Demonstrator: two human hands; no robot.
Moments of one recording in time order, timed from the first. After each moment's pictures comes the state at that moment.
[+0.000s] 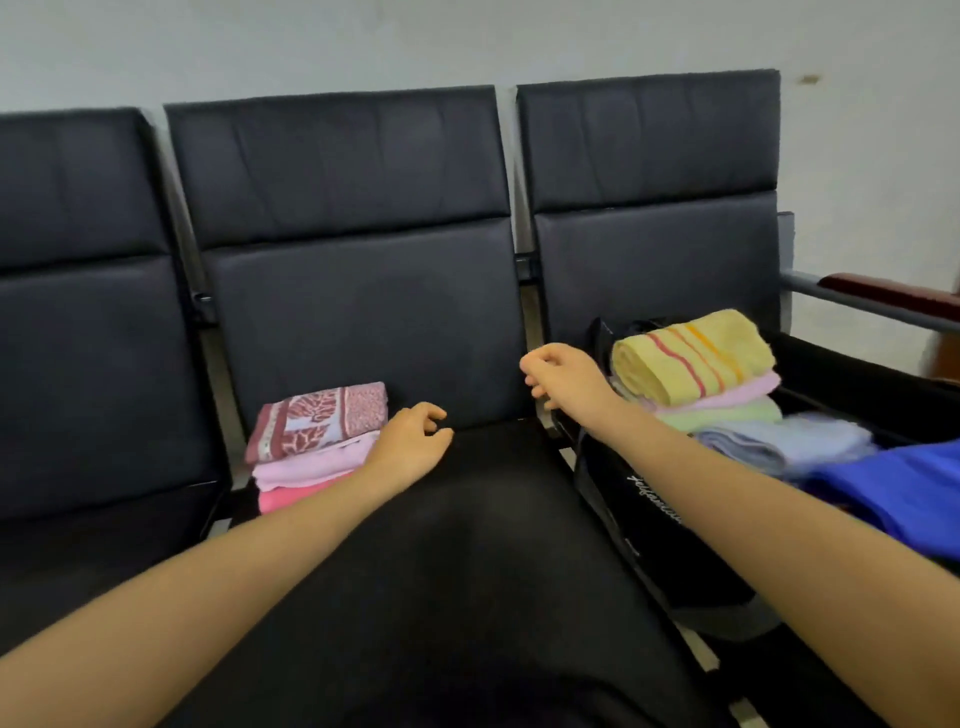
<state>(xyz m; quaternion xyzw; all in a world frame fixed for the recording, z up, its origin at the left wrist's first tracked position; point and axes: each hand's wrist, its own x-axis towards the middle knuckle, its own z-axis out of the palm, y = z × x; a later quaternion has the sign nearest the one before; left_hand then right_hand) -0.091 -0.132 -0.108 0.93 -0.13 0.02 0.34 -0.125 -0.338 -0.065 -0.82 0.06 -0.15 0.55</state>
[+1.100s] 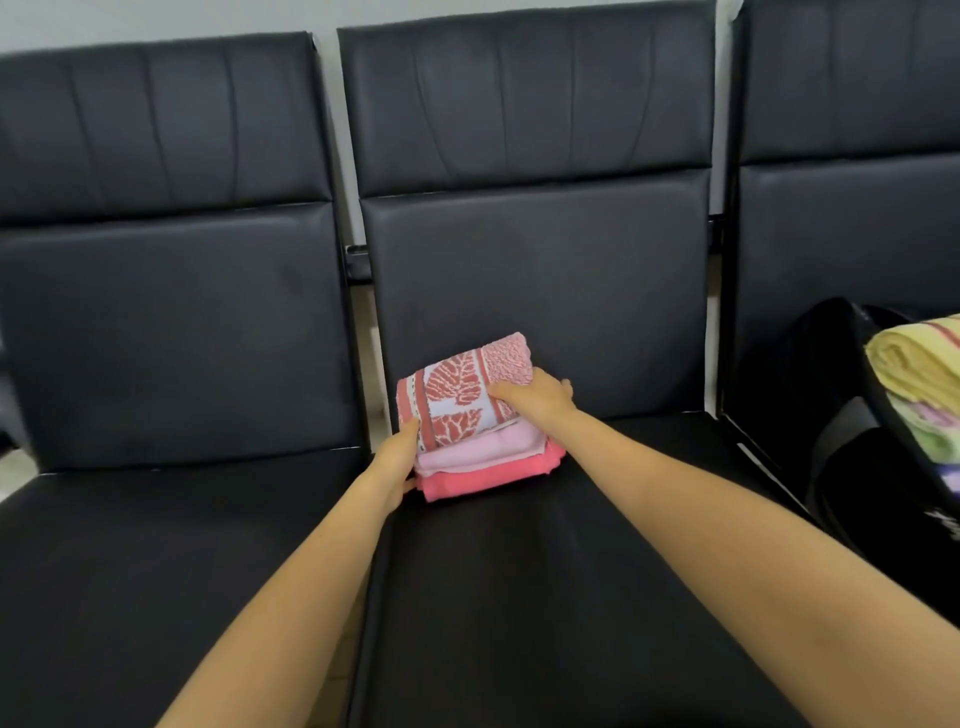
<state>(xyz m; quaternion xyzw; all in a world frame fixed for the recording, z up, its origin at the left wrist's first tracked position) -0.010 0.067 -0.166 0.69 0.16 -0.10 0.70 0.021 -0.117 -0.137 -0.86 0.08 0.01 0.50</state>
